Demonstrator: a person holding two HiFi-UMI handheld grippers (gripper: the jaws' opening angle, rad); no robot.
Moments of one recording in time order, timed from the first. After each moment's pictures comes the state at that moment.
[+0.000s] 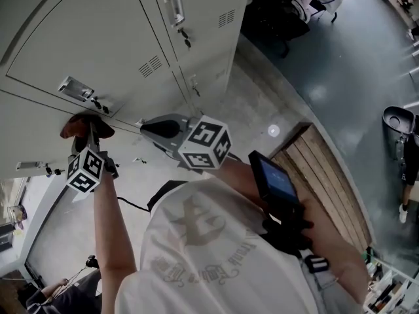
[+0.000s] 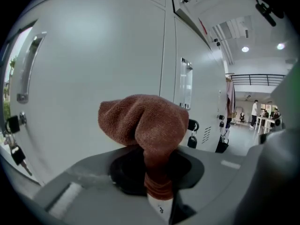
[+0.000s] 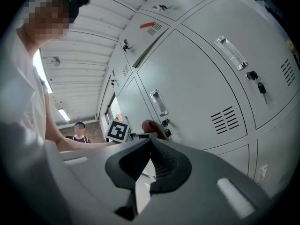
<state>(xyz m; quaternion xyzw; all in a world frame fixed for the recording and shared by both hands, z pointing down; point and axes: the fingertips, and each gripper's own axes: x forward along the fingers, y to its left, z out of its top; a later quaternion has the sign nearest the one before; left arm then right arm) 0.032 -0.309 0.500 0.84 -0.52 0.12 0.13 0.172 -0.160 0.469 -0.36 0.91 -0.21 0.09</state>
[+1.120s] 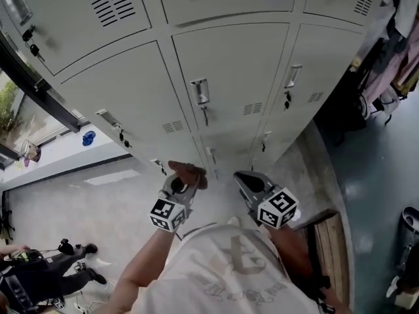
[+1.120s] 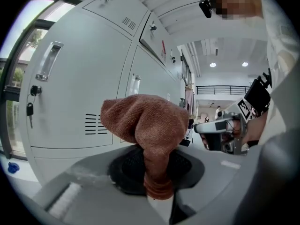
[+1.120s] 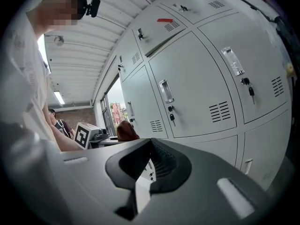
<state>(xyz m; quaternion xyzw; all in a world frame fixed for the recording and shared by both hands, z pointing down) 0.054 -0.136 0.536 0.93 -0.34 0.08 0.08 0.163 -0.096 0.506 -0.40 0.90 -0.17 0.01</state>
